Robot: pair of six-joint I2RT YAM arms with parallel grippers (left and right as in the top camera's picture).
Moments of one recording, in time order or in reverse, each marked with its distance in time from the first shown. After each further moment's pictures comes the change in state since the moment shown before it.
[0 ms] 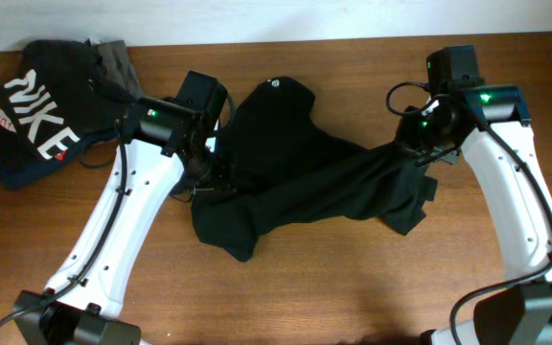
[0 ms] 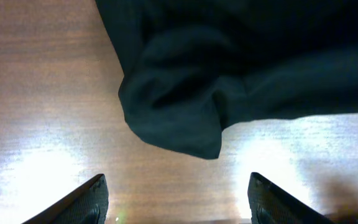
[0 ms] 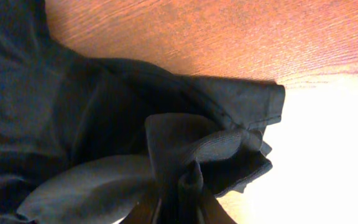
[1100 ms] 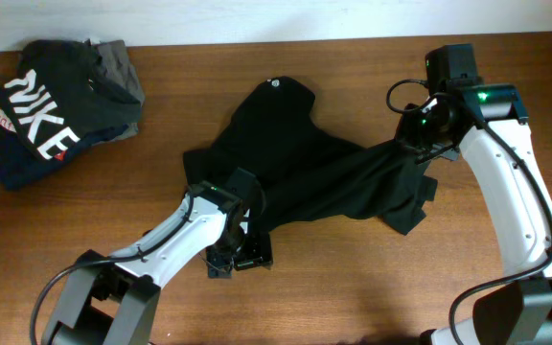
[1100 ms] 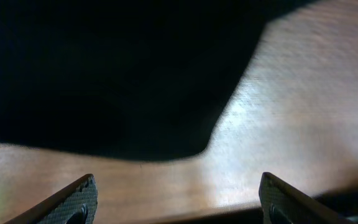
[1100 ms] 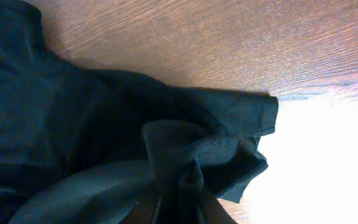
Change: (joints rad) left arm -0.165 0.005 -0.724 0.497 0.314 -0.264; right arm 0.000 0.006 0.000 0.029 0.034 -0.007
